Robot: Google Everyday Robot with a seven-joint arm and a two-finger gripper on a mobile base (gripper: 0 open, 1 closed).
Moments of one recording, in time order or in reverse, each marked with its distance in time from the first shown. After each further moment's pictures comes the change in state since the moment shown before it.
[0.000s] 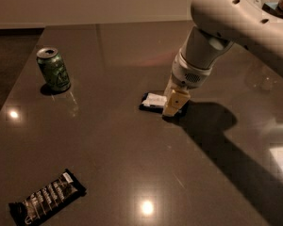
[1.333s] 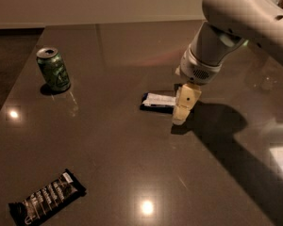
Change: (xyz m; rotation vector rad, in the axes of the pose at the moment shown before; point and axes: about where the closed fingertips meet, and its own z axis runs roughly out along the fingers) arm 0.014 -0.008 -0.016 0.040 -0.005 0.027
